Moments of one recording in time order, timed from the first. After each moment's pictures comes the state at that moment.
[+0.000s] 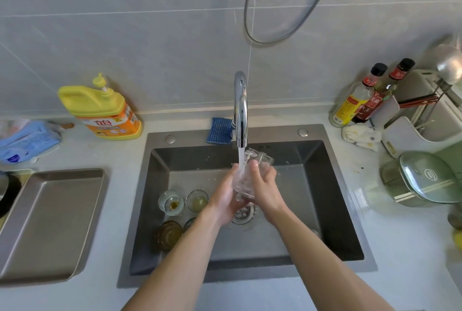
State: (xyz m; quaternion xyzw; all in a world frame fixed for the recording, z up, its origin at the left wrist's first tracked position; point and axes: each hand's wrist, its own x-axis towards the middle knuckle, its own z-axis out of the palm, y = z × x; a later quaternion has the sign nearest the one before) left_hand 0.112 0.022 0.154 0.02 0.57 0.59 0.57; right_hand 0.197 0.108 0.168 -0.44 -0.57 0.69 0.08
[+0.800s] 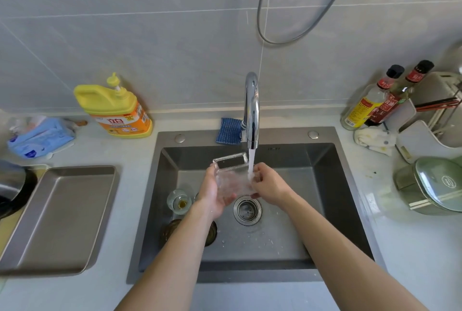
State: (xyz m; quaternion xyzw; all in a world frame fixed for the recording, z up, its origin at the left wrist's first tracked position) left_hand 0.075 0.001 0.151 -0.23 0.58 0.63 0.47; right_hand 0.177 0.131 0.175 -0.37 -0.76 0.53 -0.08
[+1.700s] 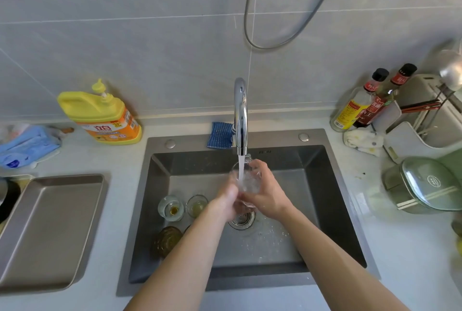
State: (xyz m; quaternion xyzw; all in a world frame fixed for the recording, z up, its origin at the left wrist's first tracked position) left_hand 0.102 0.050 0.157 -0.17 0.57 0.55 0.60; right_hand 0.199 0.140 0.142 -0.31 -0.77 0.55 0.02
